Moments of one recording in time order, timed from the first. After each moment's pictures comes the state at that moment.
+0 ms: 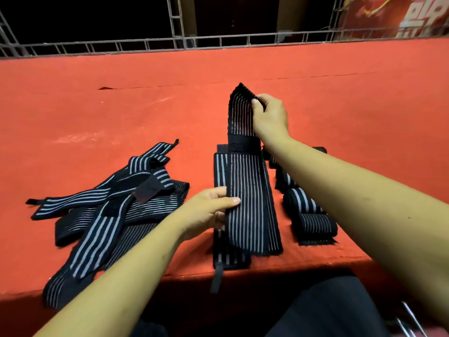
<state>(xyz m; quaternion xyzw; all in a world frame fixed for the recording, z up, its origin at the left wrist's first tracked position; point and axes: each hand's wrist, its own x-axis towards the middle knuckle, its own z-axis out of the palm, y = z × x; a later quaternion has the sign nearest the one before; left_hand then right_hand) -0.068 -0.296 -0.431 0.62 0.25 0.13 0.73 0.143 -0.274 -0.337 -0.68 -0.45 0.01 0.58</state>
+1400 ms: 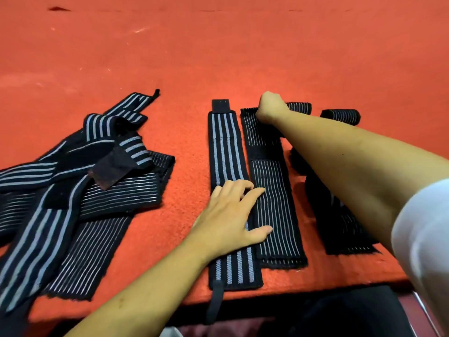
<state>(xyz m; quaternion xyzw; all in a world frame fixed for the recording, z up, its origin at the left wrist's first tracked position) -0.023 -0.270 -0.536 0.96 0.22 0.13 0.14 0.234 -0.144 -0.470 -0.88 -0.46 0.07 0.14</state>
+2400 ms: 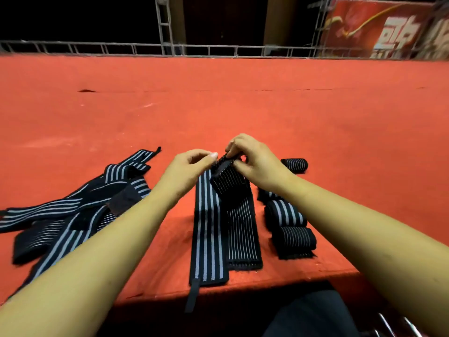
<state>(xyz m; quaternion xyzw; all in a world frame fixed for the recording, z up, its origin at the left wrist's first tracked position) -0.029 -0.247 -0.382 0.75 0.30 0.35 0.47 0.152 -0.331 -0.366 -0.58 -0.72 -0.01 0.38</state>
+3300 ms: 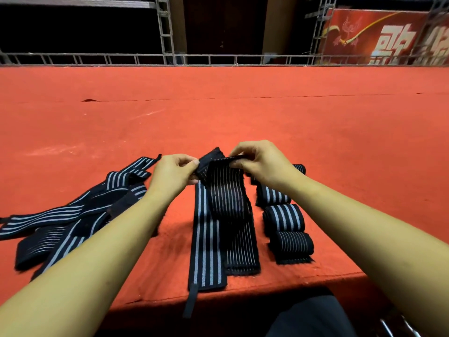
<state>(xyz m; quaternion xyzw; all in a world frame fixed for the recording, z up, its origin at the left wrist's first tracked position) -0.037 -0.245 -0.369 0.70 0.39 0.38 0.46 0.153 -0.355 -0.339 -0.63 -0.65 0.12 0.41</state>
